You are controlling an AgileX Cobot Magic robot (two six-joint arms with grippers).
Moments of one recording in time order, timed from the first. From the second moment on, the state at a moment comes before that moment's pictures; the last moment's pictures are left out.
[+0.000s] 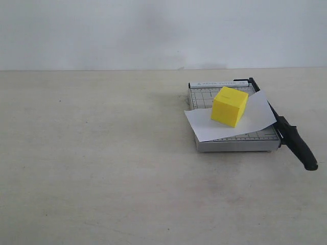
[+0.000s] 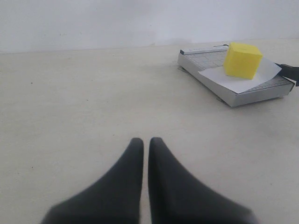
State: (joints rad) left arm -0.21 0.00 0.00 -0.18 0.33 0.71; right arm 0.03 0.04 0.00 0.63 0.07 -0.56
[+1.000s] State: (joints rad) left arm -0.21 0.00 0.00 -0.18 0.33 0.71; right arm 0.03 0.04 0.00 0.56 0.10 -0.39
